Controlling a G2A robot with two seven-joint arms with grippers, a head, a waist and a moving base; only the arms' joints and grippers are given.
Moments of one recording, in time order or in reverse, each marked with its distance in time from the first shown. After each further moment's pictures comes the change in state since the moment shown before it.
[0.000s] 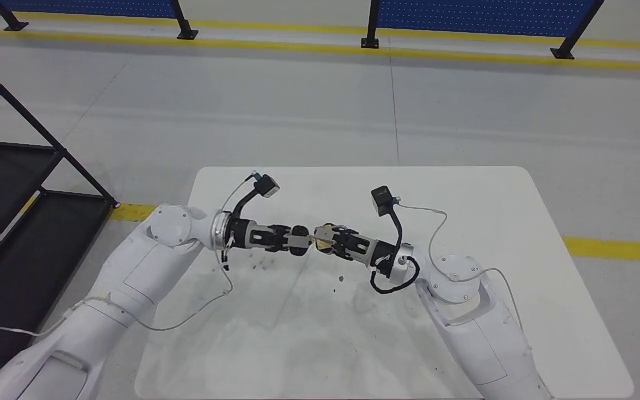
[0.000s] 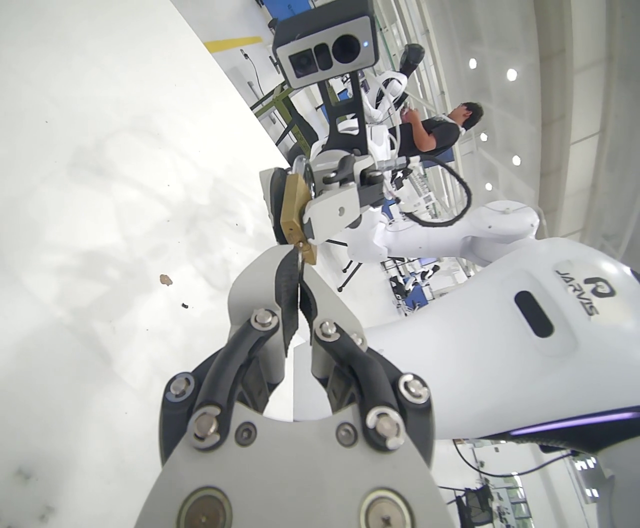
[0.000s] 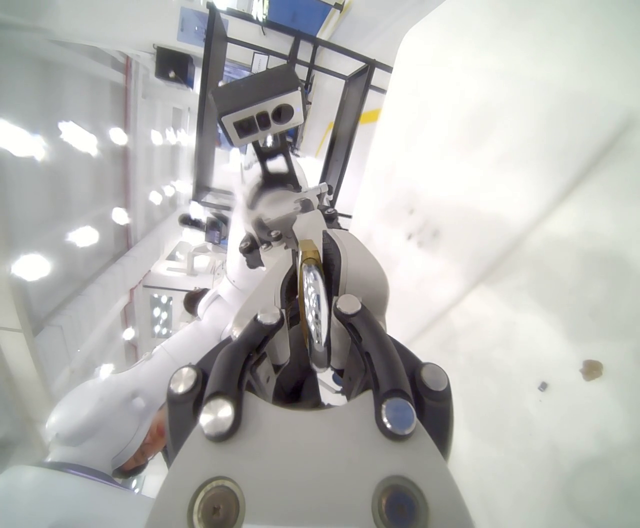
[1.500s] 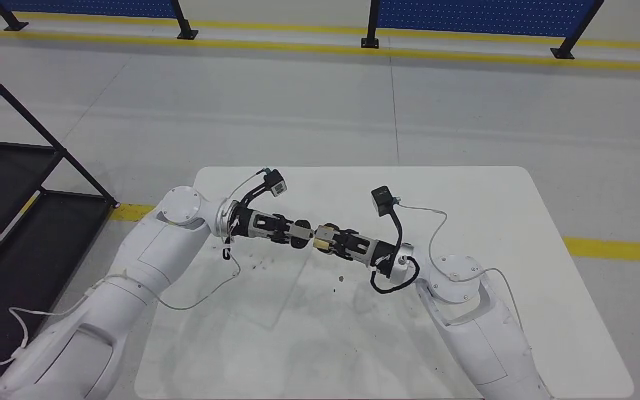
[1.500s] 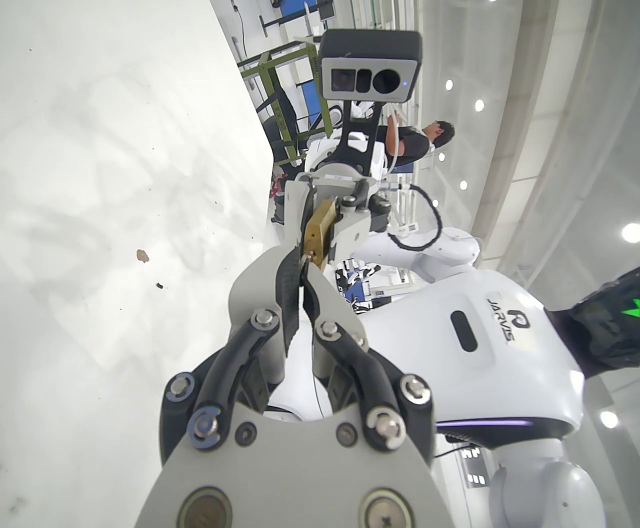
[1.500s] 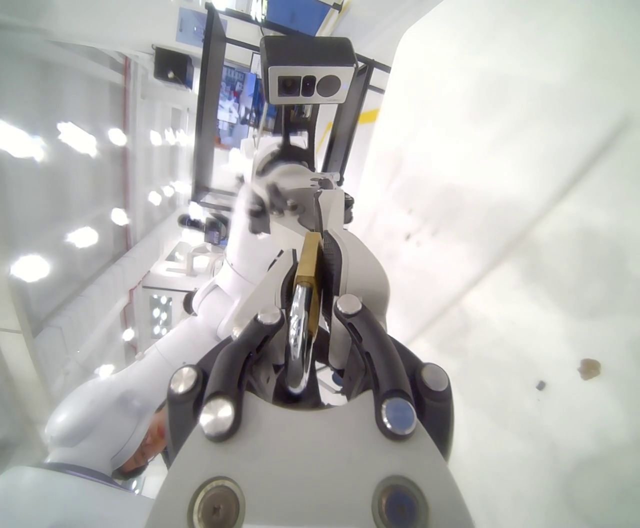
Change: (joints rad) left arm -0.135 -0.103 0.051 0.223 -0.113 0.192 -0.192; right arm 0.000 0.000 0.000 0.000 0.000 0.000 0.000
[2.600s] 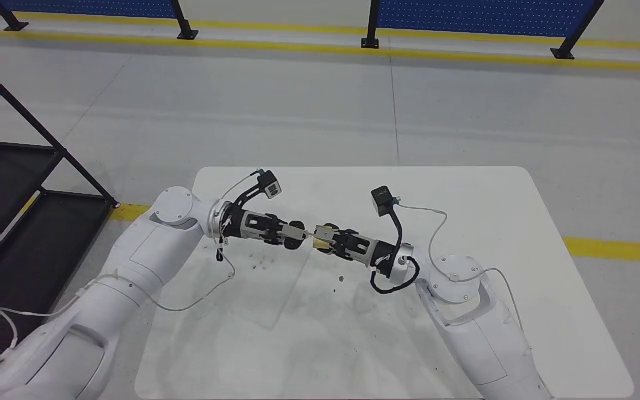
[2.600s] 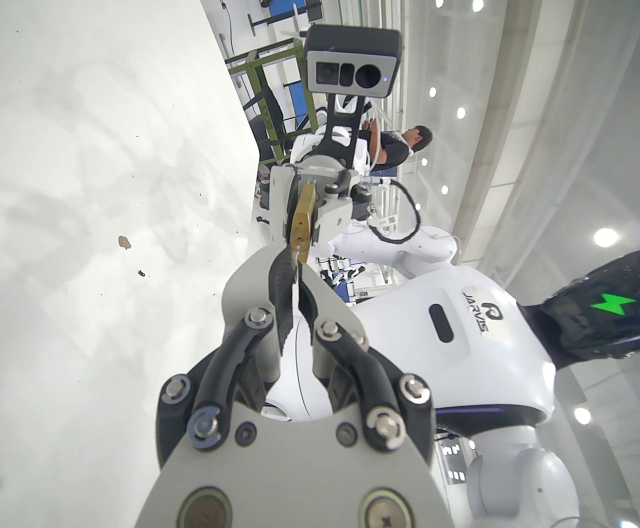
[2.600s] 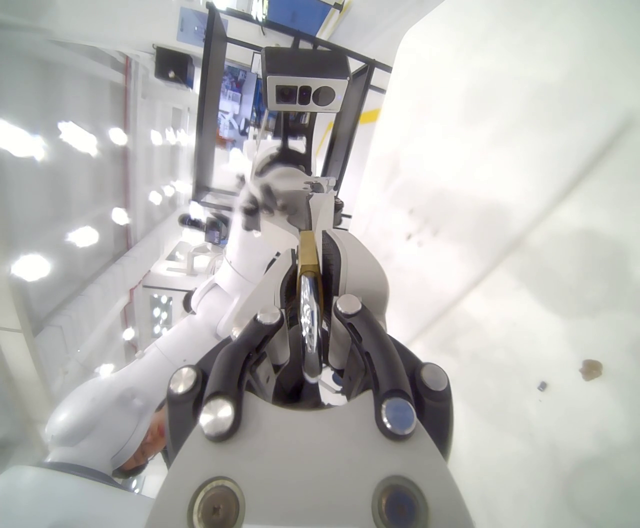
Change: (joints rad) left arm -0.008 0.037 0.032 0.007 -0.103 0.039 -0.039; right arm 0.000 0.000 0.000 0.000 0.000 0.000 0.000
